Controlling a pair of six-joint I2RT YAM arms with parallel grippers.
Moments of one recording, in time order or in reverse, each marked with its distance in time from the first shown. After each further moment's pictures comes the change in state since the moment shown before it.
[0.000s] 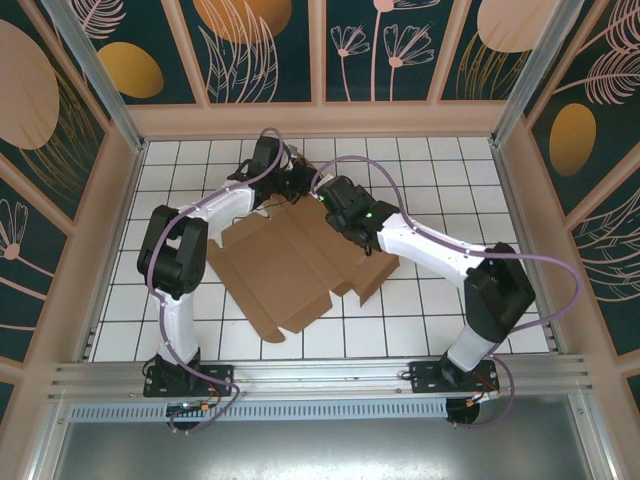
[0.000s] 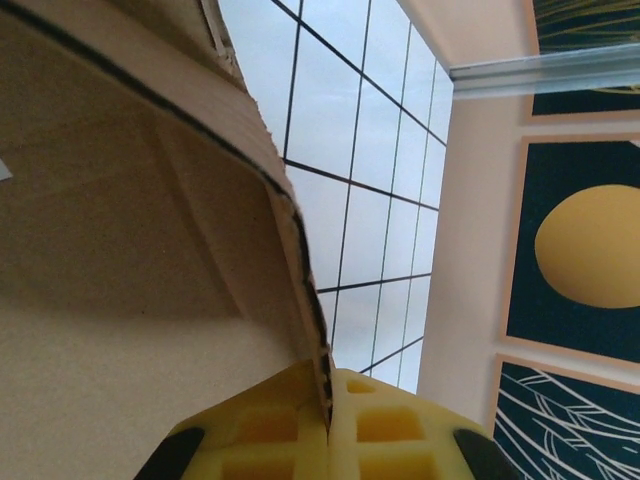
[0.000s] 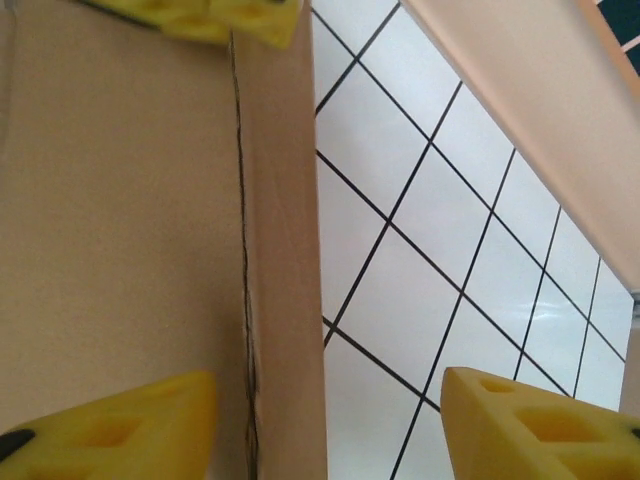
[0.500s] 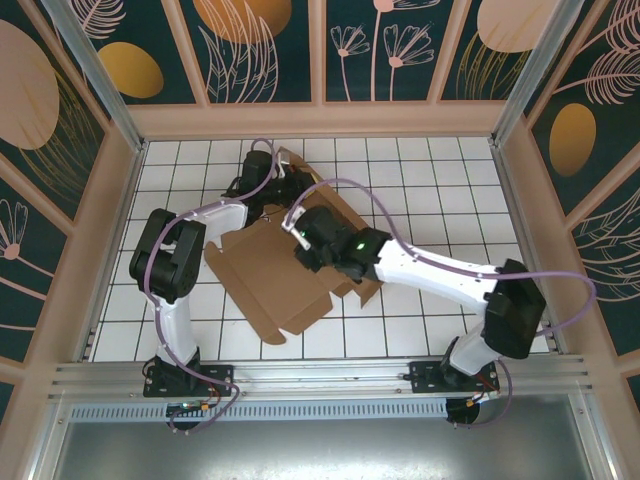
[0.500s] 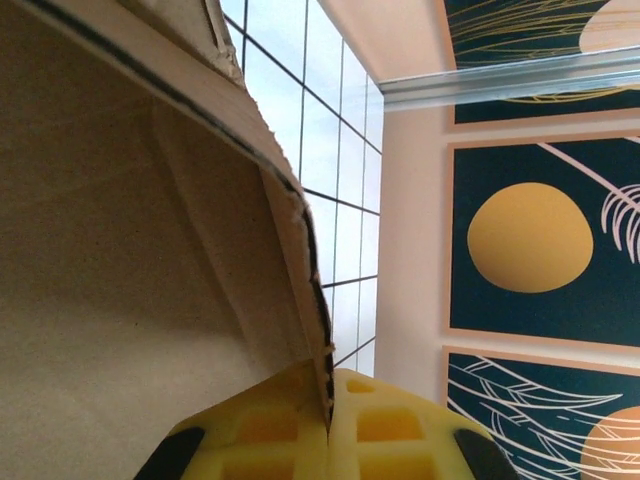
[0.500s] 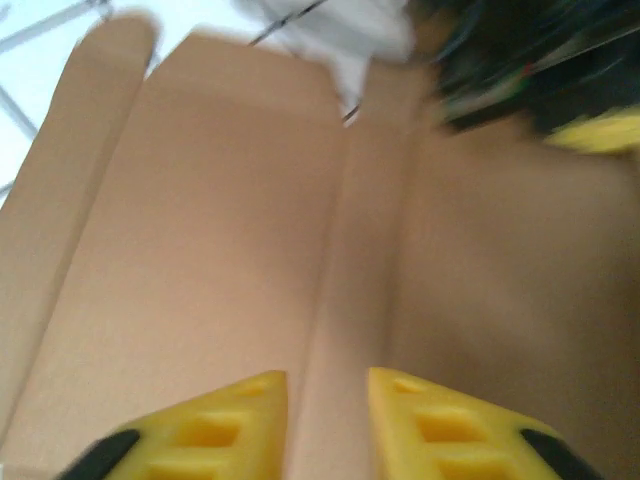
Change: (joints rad) left arm 0.025 -0.049 -0.220 0.369 0.063 -0.087; right arm 0.232 -0.065 -0.066 0.008 -0.335 0.248
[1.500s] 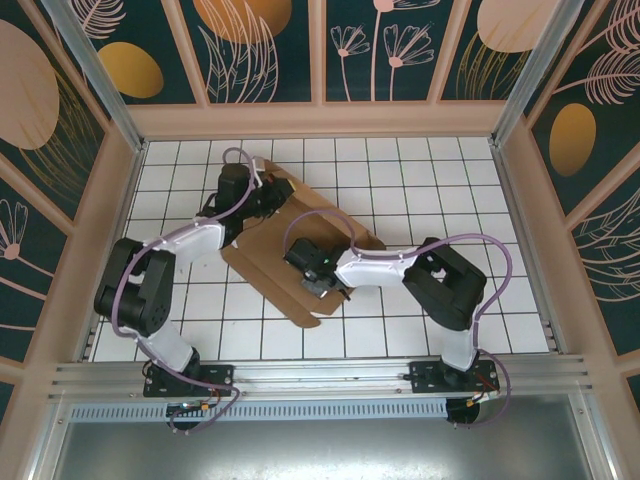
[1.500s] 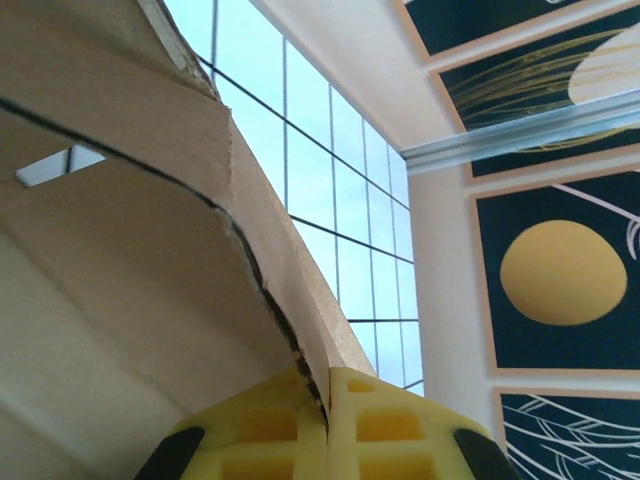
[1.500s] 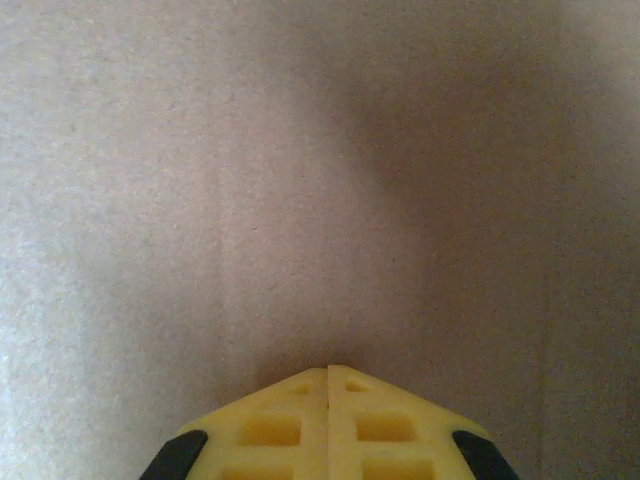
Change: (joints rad) left arm 0.029 -0.306 -0.290 -0.003 -0.191 0.133; right arm -0.021 0.320 -0.079 0.008 0.128 0.013
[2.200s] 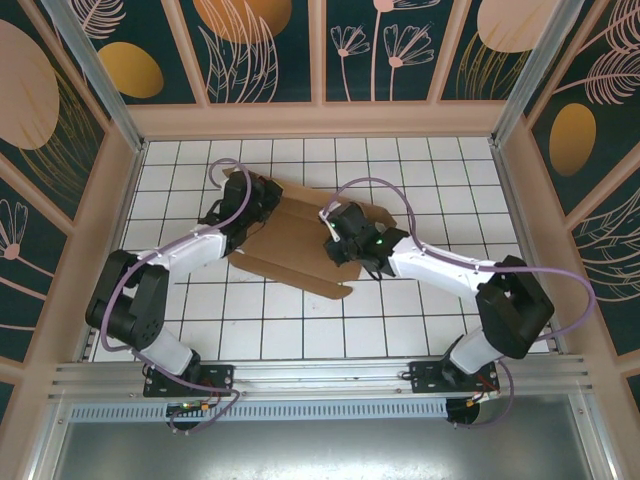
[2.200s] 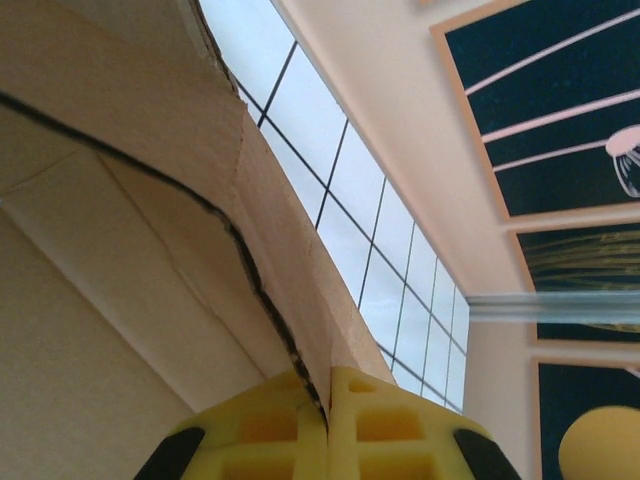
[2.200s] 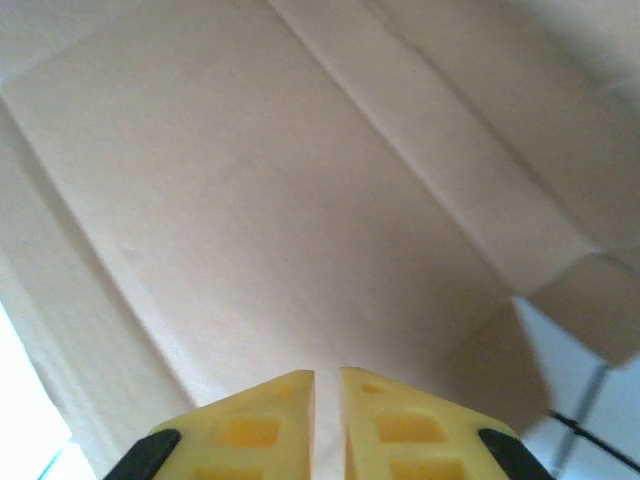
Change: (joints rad) left arm -0.082 -0.050 0.001 -0.107 -0.443 -0.203; right arm -0.187 -0.346 -0.127 0.143 -0.222 0.109
